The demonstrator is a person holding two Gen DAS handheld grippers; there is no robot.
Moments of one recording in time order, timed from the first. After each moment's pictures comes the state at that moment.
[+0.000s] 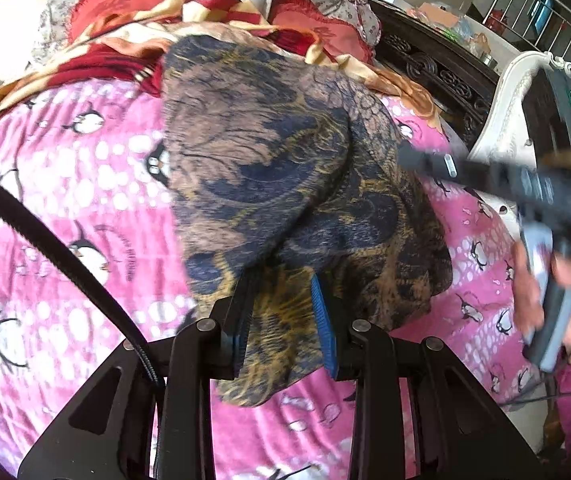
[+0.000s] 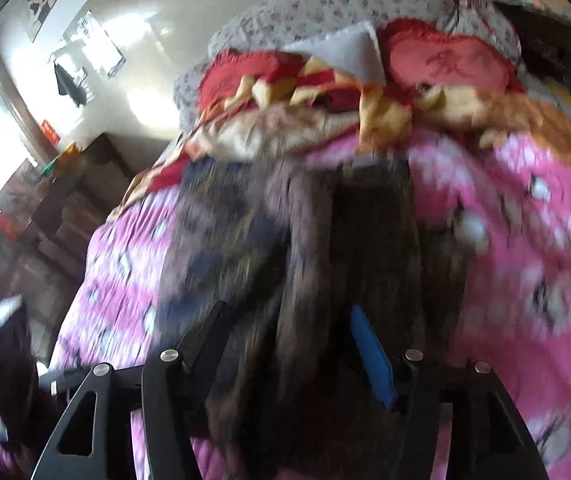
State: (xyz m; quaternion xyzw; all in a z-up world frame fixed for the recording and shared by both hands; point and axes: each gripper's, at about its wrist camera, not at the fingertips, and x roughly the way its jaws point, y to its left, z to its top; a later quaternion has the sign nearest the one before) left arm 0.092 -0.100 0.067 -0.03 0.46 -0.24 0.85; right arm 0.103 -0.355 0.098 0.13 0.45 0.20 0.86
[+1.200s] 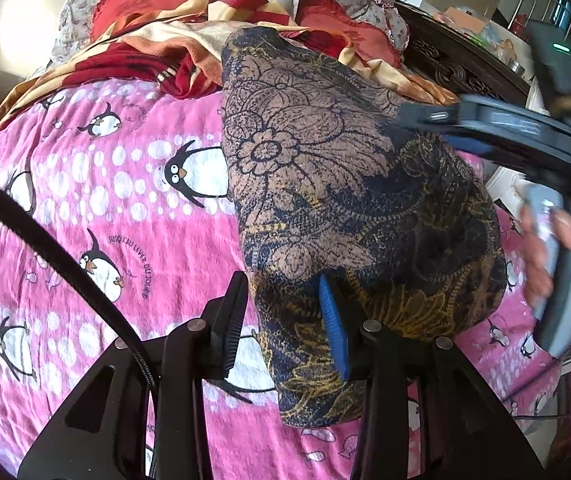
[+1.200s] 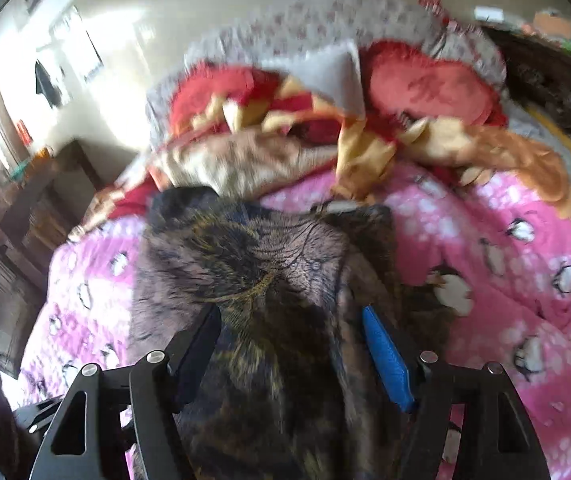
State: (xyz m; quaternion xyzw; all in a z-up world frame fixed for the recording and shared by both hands) left arm 0.115 -0.109 0.055 -0.02 0.46 -0.19 0.86; right arm 0.169 -0.337 0.100 0.08 0.44 0.13 0.89
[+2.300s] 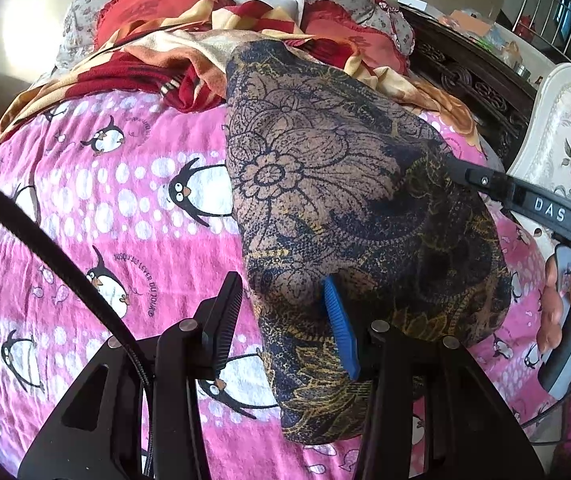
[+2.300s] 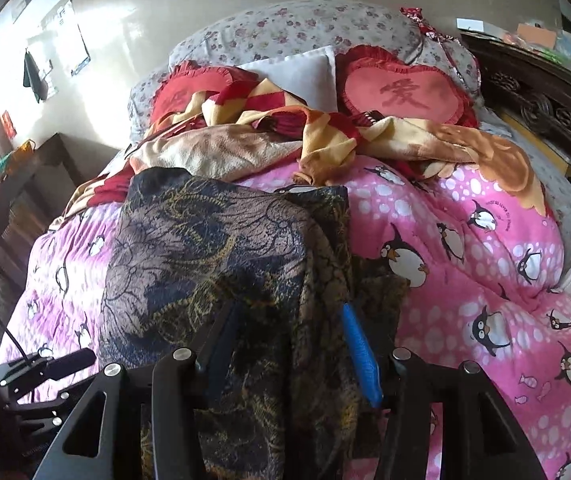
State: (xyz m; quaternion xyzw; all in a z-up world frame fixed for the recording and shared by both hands) left arm 0.123 -0.111 0.062 -0.02 0.46 -0.18 0.87; right arm 0.115 -0.358 0.105 0.06 0.41 0.09 0.90
